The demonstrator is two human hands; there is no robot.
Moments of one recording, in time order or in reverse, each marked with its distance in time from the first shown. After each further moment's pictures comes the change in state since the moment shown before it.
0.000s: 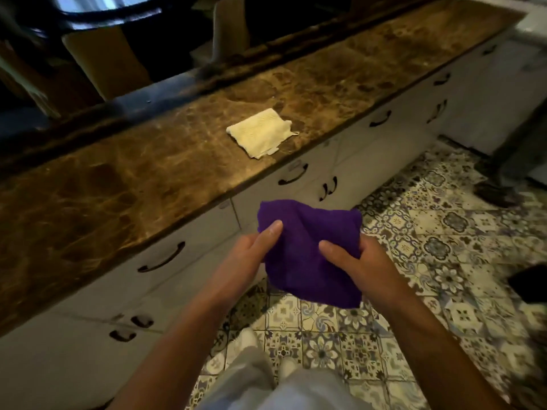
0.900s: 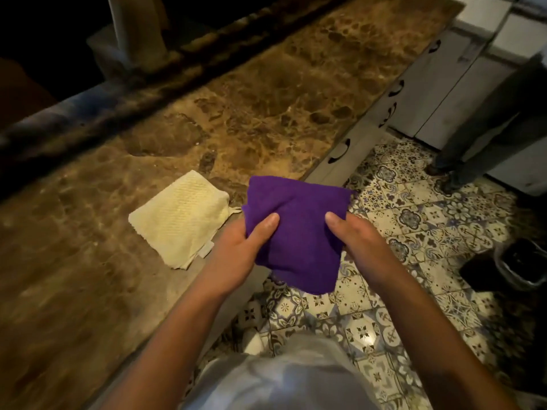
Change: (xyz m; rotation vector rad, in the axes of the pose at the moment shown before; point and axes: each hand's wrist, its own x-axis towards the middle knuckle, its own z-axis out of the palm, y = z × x) left_hand 0.344 0.062 -0.003 -0.044 -0.047 0.109; right_hand 0.284 -0.066 -0.115 -0.001 0.150 0.107
